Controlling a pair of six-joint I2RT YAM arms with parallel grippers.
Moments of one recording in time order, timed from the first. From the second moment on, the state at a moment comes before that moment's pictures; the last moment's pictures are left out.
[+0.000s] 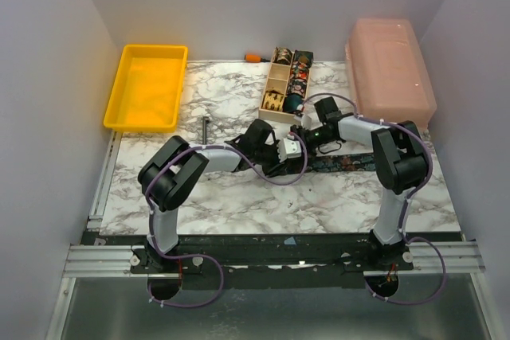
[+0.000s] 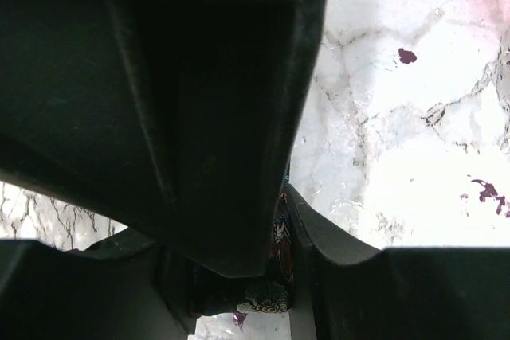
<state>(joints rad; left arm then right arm) -0.71 1.91 1.02 0.16 0.57 0.47 0.32 1.95 1.18 -0.43 -0.91 0.25</state>
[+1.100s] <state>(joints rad) -0.64 1.87 0.72 0.68 0.74 0.30 0.34 2.02 1.21 -0.46 -0.86 0.16</state>
